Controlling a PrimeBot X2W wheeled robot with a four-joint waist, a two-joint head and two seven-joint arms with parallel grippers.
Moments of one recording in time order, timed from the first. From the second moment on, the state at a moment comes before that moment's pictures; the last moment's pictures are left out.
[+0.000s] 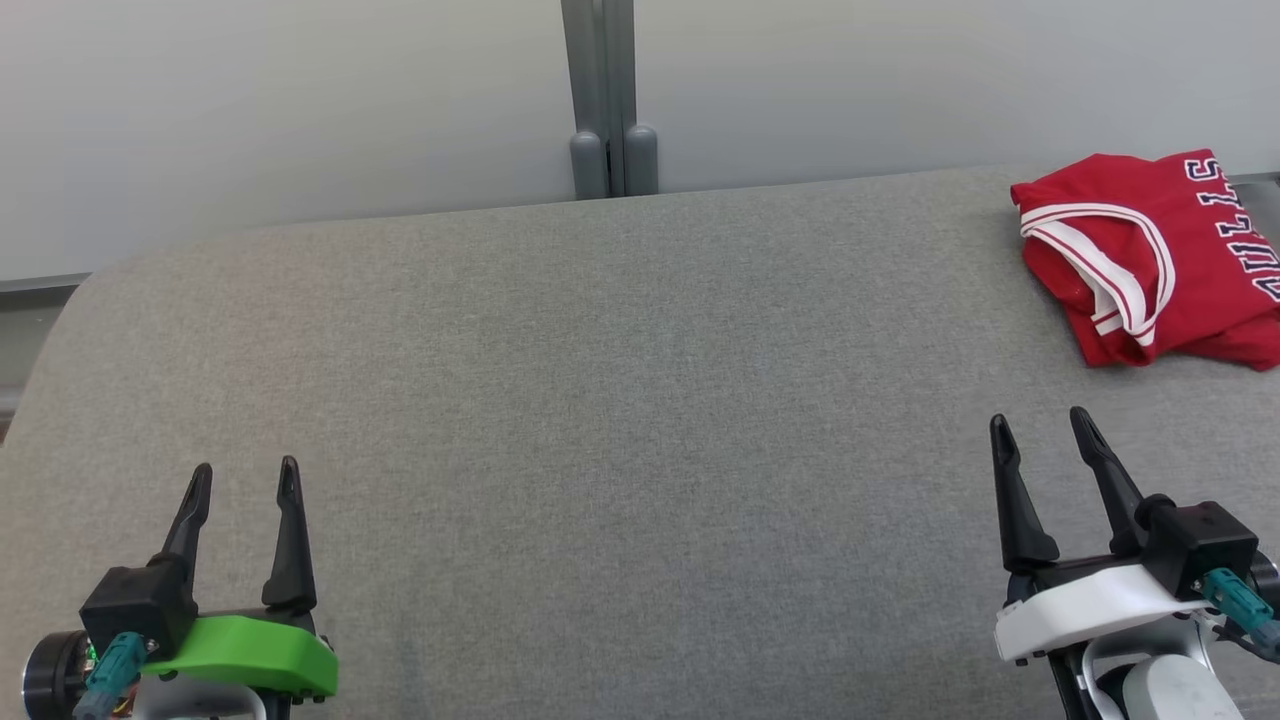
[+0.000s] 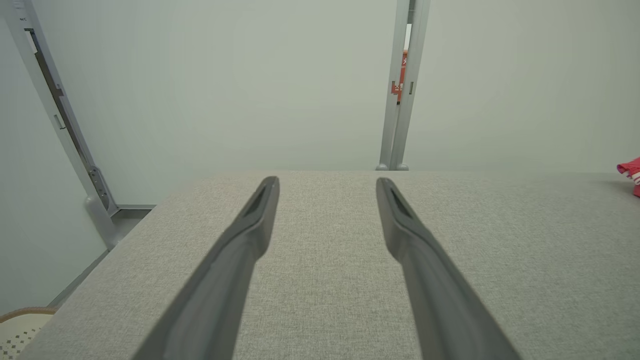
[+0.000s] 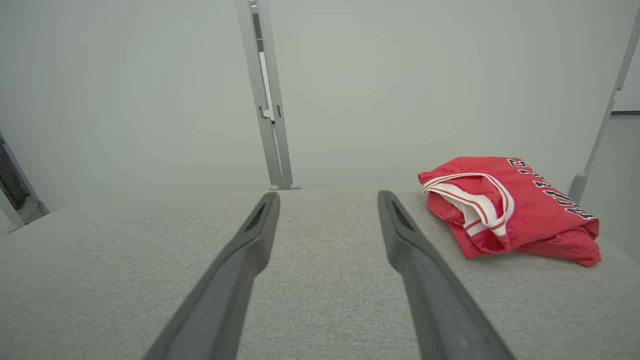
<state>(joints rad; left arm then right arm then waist) -0.02 0.25 -0.11 0.13 -0.35 0.05 -0.21 -0.01 -0.11 0.01 0.08 0.19 0.13 -0.23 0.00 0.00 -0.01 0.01</state>
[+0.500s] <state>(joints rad) -0.02 0.26 -0.12 0.10 -0.37 0.05 -0.17 0.01 -0.10 0.00 0.08 0.16 0.13 -0.21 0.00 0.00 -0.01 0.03</state>
